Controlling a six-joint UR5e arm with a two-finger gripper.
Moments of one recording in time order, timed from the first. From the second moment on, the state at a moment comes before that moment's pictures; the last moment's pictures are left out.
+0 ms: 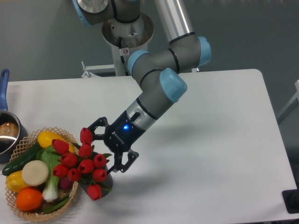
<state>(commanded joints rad) 2.42 -1.97 -1.72 -0.75 0.60 1.00</state>
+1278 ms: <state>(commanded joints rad) 2.48 -1.88 -1.54 -0.75 0.59 0.66</state>
